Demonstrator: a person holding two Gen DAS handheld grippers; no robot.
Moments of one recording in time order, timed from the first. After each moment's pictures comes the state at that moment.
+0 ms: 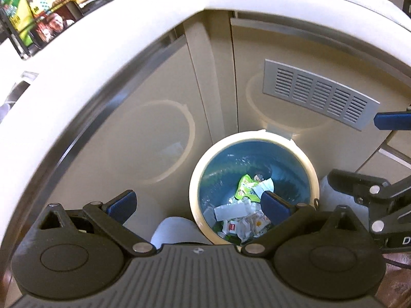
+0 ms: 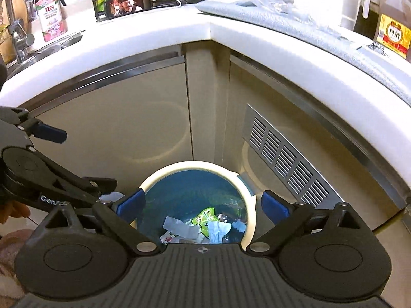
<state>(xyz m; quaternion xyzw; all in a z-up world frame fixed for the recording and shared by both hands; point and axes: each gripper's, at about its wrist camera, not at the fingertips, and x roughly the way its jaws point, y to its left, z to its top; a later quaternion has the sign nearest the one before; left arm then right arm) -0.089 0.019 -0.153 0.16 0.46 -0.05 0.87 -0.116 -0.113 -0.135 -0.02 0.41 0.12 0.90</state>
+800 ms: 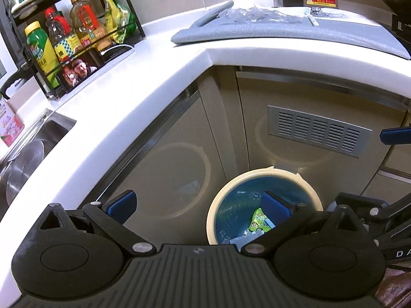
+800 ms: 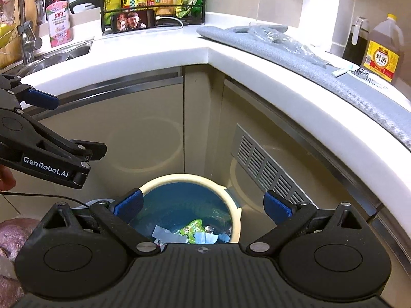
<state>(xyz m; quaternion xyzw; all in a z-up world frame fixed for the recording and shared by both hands) -0.119 0.014 -0.104 0.18 0.37 -0.03 0.91 -0.148 -0.118 -0.112 -0.05 0.37 0.11 0.92</state>
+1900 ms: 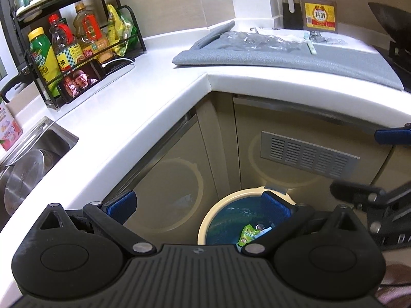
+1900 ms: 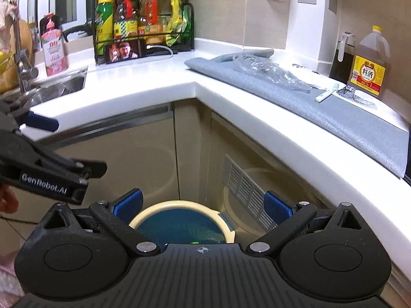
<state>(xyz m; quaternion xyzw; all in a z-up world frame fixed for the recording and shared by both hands) -0.114 0.018 -0.071 0.15 0.35 -0.05 0.92 -0.143 -0.137 -0.077 -0.02 0.32 0.10 0.94</state>
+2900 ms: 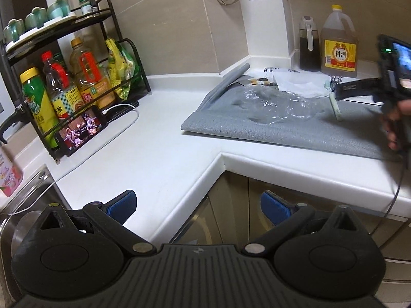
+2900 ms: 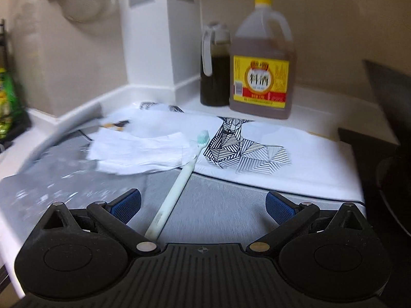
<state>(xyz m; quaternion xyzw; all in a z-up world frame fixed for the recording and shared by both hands) -0.007 -0.008 0.004 0.15 0.31 -0.04 0.94 0.115 -0.330 -0.061 0.09 0.30 -0.16 0.93</state>
